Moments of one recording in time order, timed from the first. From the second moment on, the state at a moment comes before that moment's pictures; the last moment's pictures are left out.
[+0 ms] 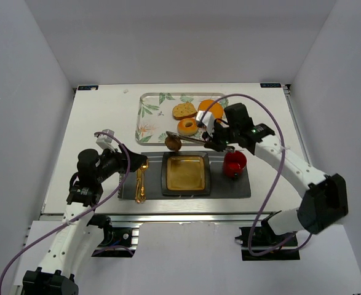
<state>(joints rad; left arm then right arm) -0.14 0.65 0.47 -0.11 0.51 -0.54 0.55 1.44 1.20 -0.52 -0.46 -0.59</state>
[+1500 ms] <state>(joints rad) -0.14 0.59 0.47 -0.11 0.51 -0.55 0.56 1.01 0.90 -0.62 -0.57 -0.57</state>
